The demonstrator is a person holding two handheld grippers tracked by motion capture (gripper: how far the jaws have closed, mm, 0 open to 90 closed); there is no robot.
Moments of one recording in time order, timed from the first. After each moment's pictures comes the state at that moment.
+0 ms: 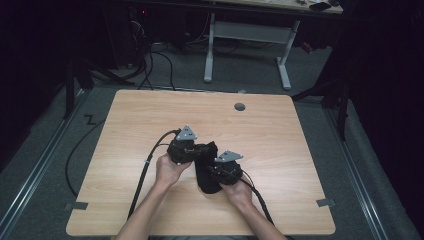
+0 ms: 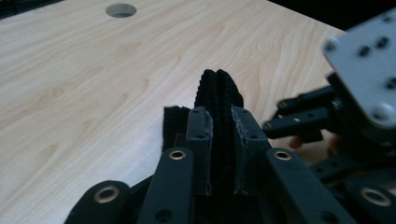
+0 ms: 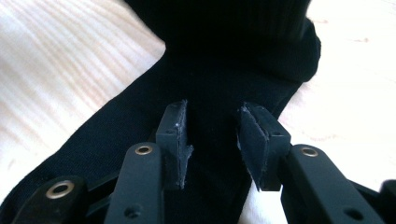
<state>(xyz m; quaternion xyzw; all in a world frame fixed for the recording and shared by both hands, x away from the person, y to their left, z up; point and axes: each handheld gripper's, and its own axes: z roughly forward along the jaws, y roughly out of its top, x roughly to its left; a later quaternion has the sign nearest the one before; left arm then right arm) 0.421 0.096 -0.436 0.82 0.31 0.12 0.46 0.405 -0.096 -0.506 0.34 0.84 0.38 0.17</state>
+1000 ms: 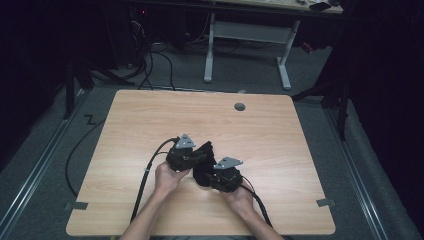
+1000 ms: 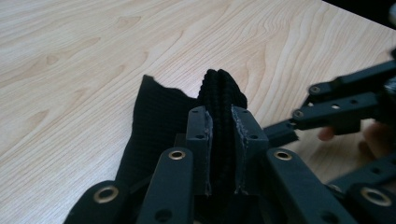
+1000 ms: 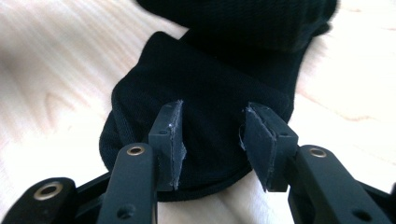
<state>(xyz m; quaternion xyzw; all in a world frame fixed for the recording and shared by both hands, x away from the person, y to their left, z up) 0.410 0.100 -0.455 0.82 0.33 0.13 0.44 0.385 -0.097 -0.505 0.32 0.85 0.38 0.15</state>
